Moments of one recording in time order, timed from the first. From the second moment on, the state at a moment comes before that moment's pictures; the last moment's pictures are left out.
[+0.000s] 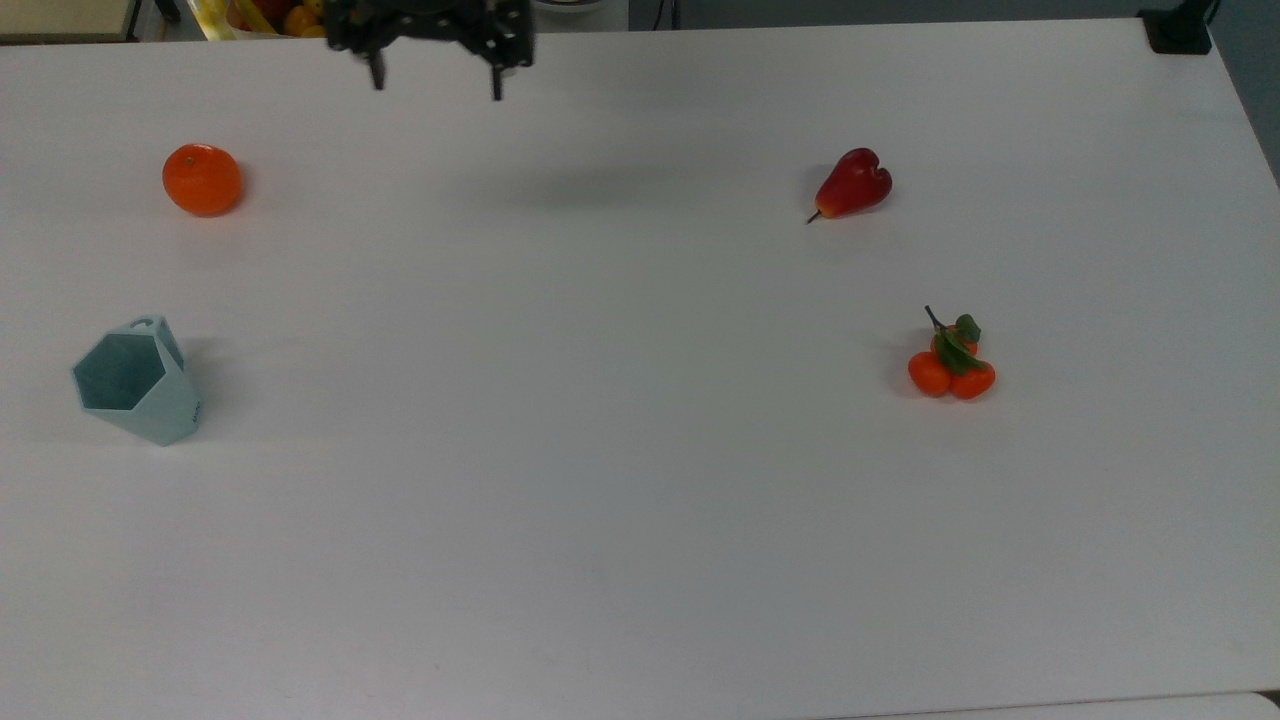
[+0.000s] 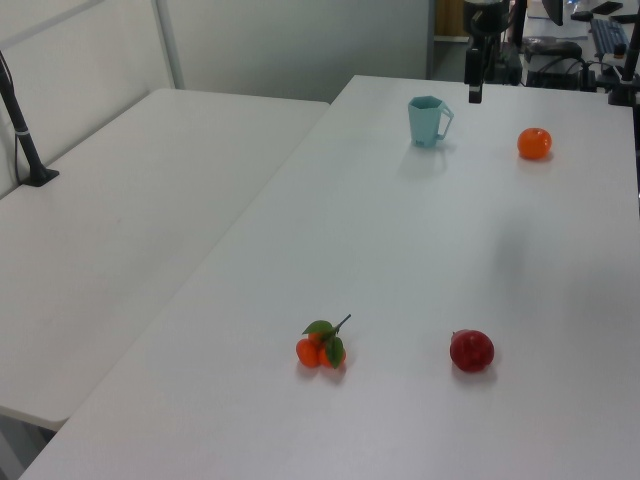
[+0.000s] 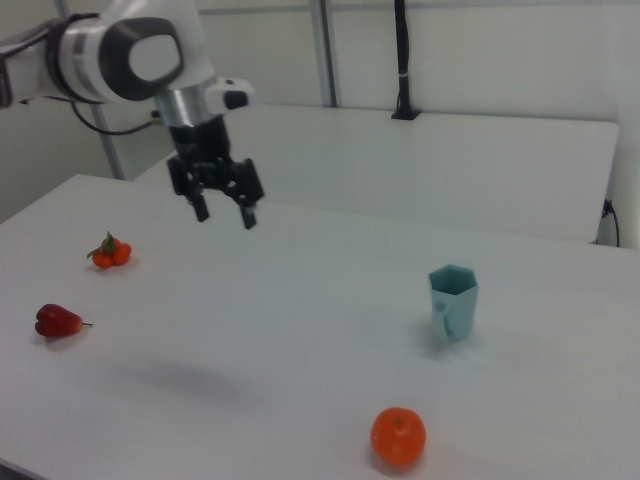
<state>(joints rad) -0.01 0.09 -0.02 -1.63 -0.09 1.71 -0.05</state>
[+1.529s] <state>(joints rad) -0.37 0.56 -0.02 -1.55 -0.08 2.43 -0.29</state>
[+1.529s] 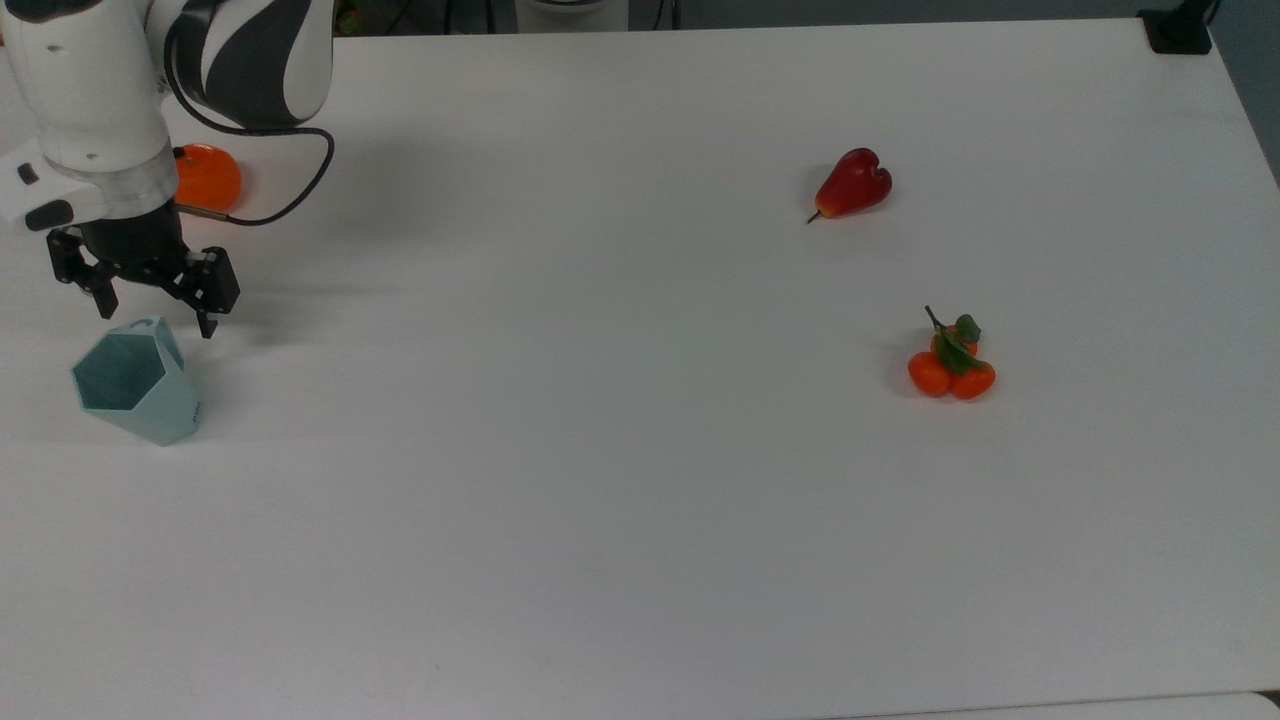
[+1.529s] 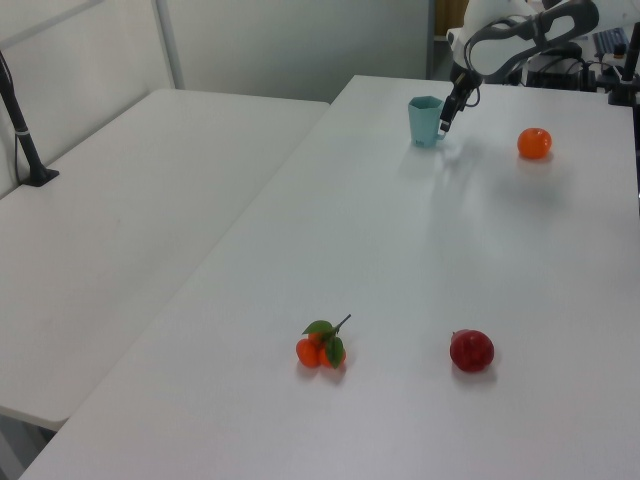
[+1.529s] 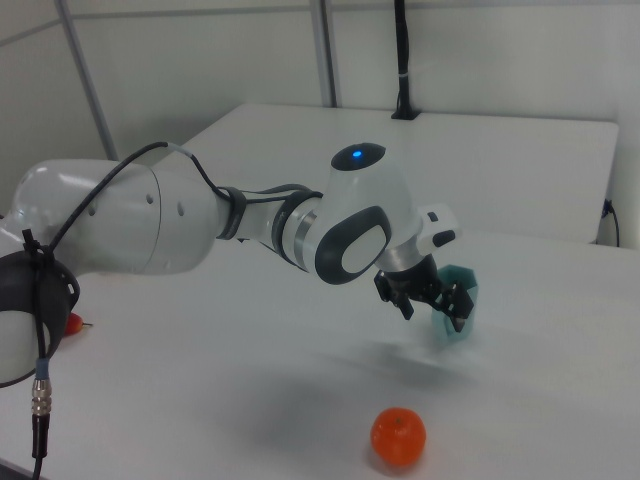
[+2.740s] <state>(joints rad) -0.37 0.58 -0.02 -1.54 -0.08 2.47 -0.24</state>
